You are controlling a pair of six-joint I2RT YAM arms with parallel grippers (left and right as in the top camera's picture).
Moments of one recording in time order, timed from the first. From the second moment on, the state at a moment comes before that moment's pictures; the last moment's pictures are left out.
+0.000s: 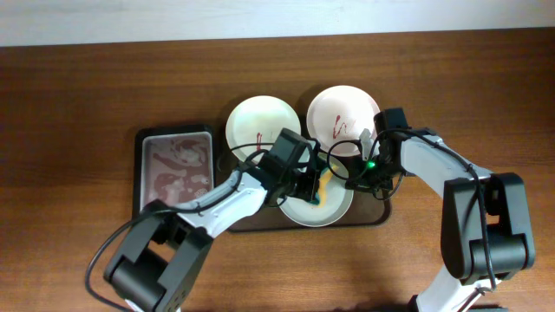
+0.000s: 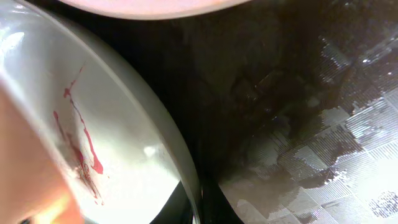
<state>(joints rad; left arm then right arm) -0.67 1.86 1.08 -0.21 0.33 -0.43 0.09 1.87 1.08 -0.72 -0.43 0.17</state>
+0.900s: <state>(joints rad) -0.83 1.90 1.15 -0.38 0.24 -0.30 0.09 1.87 1.08 -0.75 -0.43 0.18</state>
